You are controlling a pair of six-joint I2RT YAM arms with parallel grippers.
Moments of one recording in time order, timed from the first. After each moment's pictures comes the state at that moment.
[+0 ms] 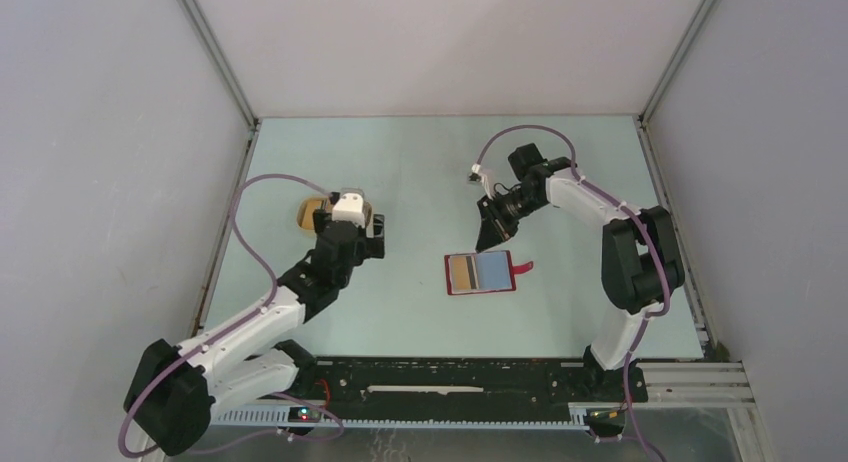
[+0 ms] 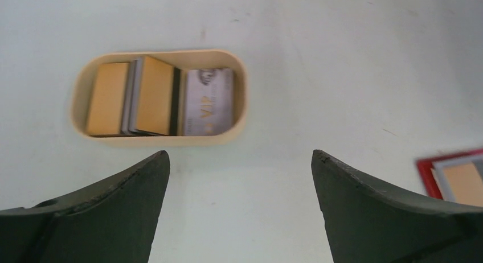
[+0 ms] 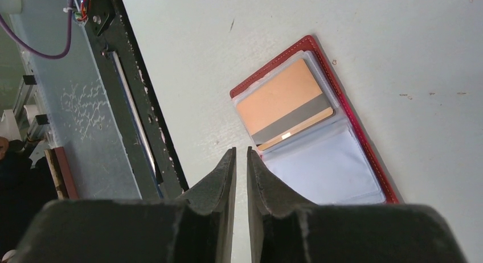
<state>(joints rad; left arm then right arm) -0.63 0.99 0.51 0.04 -0.49 -0.19 0.35 1.81 1.34 -0.86 -0.87 -0.41</state>
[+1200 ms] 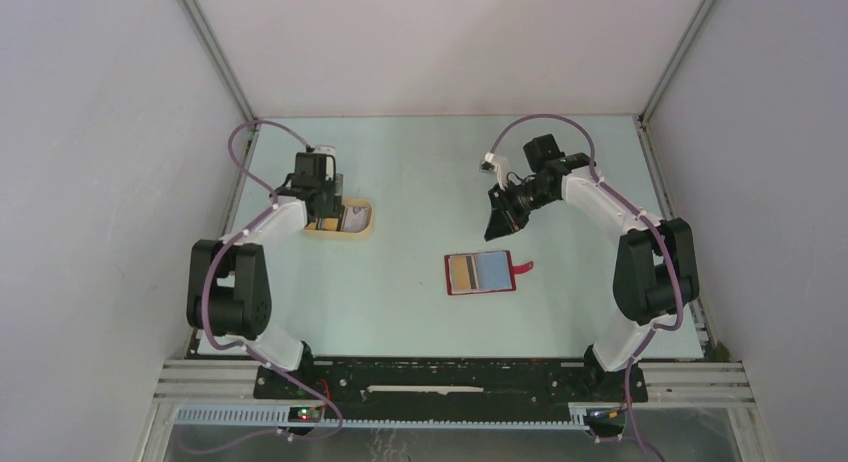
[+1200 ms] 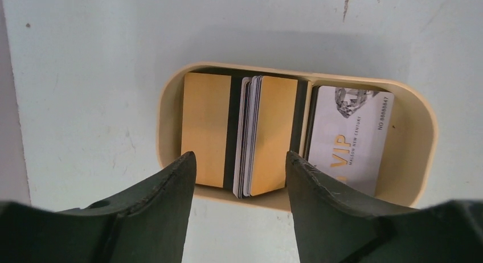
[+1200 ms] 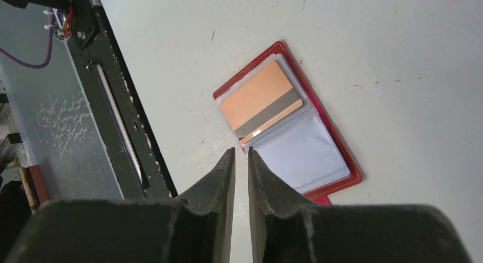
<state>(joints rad) -0.12 1.56 1.00 -0.28 -0.23 0.00 0.30 1.72 1.34 -0.84 -0.83 -0.41</state>
